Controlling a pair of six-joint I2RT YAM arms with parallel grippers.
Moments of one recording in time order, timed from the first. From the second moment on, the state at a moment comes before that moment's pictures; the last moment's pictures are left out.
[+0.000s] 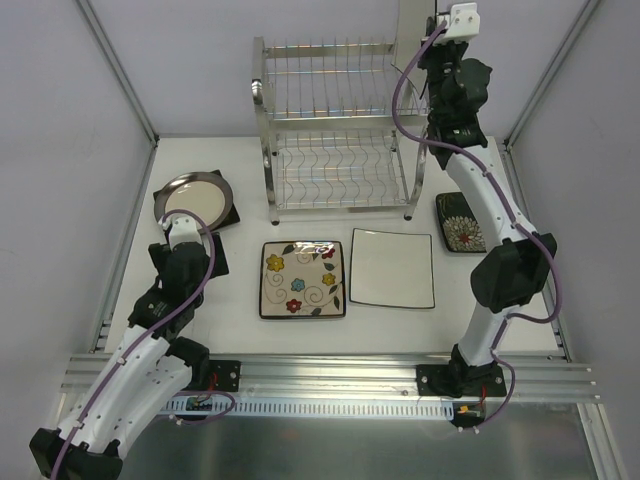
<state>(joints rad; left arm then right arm) -0.38 0.57 0.54 -0.52 -0.58 -0.27 0.31 1.84 1.92 0.42 0.18 -0.21</state>
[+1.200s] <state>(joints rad) -0.38 0.51 0.54 -0.52 -0.55 -0.25 0.36 1.69 1.76 0.23 0.37 0.00</state>
